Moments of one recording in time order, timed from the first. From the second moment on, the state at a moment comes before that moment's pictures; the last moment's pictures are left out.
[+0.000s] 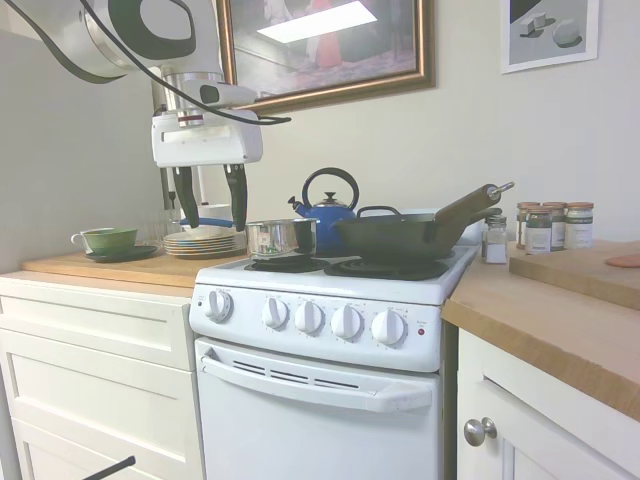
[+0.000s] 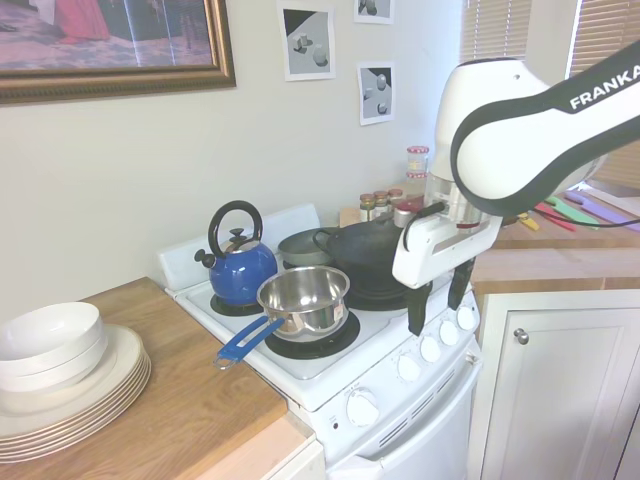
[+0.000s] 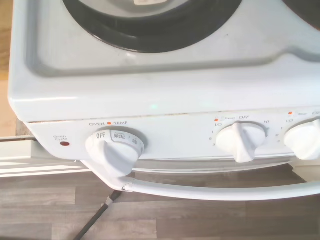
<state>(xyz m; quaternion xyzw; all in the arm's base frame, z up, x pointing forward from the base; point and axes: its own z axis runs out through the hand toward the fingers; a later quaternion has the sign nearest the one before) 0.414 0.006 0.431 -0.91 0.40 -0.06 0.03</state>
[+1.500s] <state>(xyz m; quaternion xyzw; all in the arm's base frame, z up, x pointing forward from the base) 0.431 -0.022 0.360 -0.91 0.42 -0.02 0.02</state>
